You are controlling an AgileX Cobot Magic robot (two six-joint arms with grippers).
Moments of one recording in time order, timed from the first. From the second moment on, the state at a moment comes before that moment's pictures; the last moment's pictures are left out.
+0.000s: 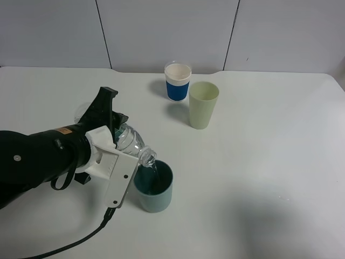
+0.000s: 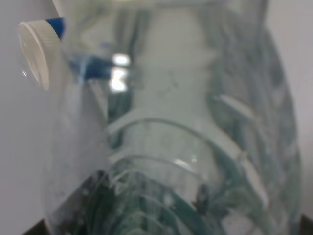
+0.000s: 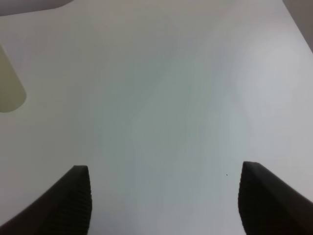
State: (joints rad) left arm -1.04 1.50 -0.47 -1.32 -0.70 2.56; right arm -0.02 0.00 -0.50 -0.02 1.07 0.06
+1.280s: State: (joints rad) left arm -1.04 1.50 -0.47 -1.26 -0.71 2.56; right arm -0.02 0.00 -0.50 -0.02 1.07 0.06
